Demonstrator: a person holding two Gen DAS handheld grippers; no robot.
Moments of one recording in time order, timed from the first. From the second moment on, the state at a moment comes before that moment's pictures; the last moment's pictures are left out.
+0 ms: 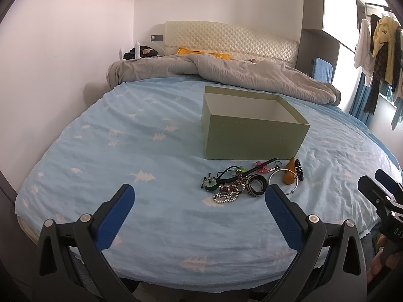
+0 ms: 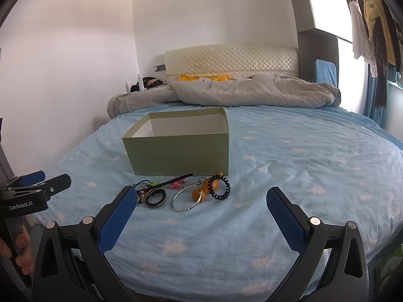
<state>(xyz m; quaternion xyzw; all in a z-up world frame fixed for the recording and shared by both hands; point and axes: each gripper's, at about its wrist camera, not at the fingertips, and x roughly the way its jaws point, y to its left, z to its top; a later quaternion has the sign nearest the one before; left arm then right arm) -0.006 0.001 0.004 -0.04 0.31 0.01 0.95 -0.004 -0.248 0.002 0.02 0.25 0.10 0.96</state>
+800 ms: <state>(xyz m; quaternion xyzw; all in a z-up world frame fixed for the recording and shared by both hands) -0.003 -0.002 0.000 -0.04 0.32 0.00 0.95 -0.006 -0.246 0.004 0.02 0.25 0.10 0.96</state>
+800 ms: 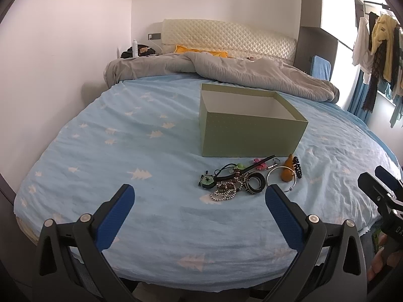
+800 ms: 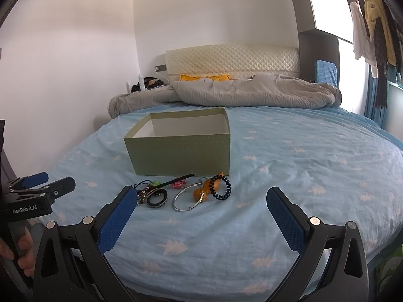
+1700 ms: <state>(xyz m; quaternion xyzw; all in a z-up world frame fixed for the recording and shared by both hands) 0.006 -0.004 -0.015 -0.04 0.34 0.00 0.94 0.003 -0.247 -0.005 0.02 0.27 0.10 0.96</state>
